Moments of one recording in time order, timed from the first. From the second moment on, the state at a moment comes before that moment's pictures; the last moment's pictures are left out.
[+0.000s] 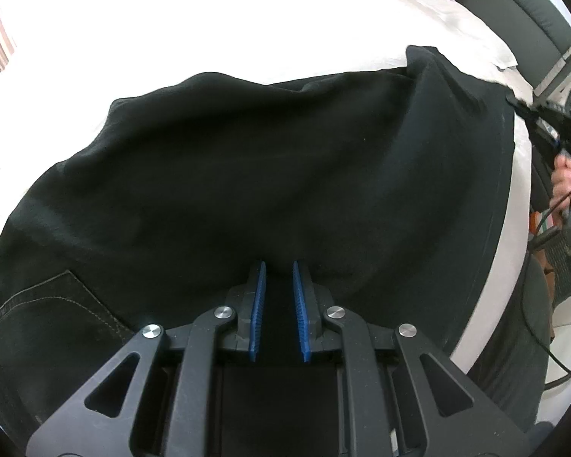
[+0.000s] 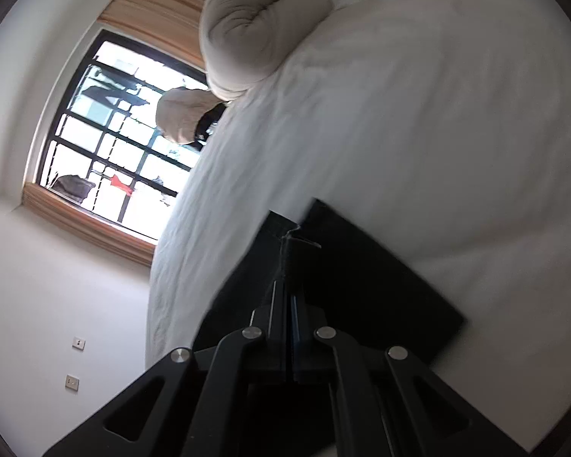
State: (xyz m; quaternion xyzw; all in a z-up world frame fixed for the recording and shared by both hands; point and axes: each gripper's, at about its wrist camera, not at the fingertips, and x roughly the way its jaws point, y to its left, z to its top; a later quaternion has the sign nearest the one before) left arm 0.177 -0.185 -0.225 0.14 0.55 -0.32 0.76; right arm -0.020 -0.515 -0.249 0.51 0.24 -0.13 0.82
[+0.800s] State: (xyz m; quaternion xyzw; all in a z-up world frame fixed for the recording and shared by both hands) left arm 0.177 -0.138 -0.237 0.09 0.53 -0.33 0.77; right arm -0.056 -0.455 -0.215 0.34 0.20 -0.22 0.89
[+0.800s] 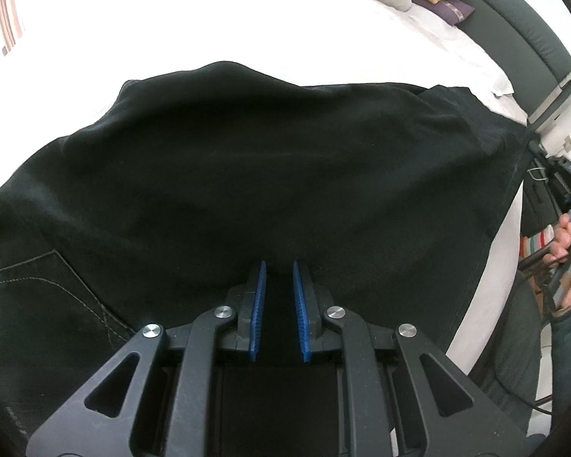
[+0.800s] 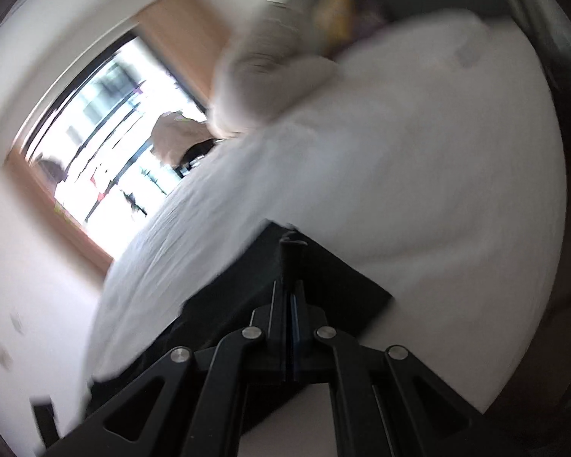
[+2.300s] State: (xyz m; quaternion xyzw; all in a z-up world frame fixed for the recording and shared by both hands) left arm 0.165 -0.126 -0.237 0.07 0.52 -0.34 0.79; right arm -0.066 -0.505 -0.286 0.44 0.33 -0.21 0.81
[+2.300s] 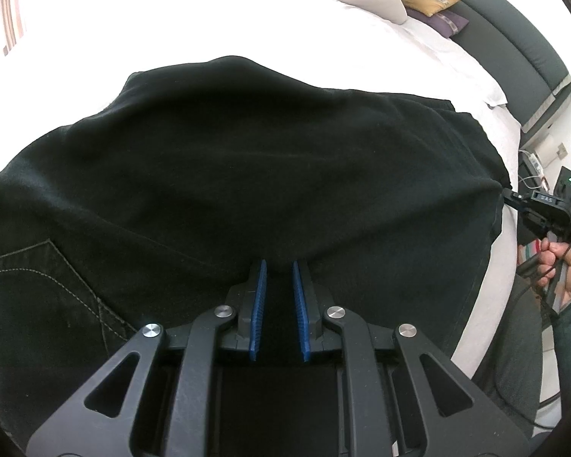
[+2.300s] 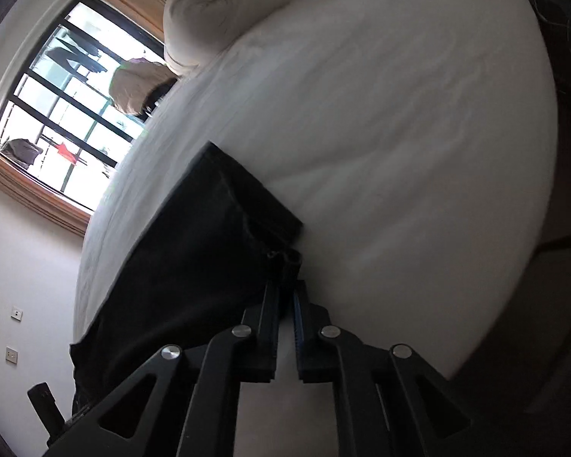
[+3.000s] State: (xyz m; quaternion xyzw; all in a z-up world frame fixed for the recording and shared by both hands) left arm 0.164 -0.125 -0.241 0.07 0.51 -0.34 0.79; right arm 0.129 -0.456 -0.205 -0.08 0.51 0.07 0.85
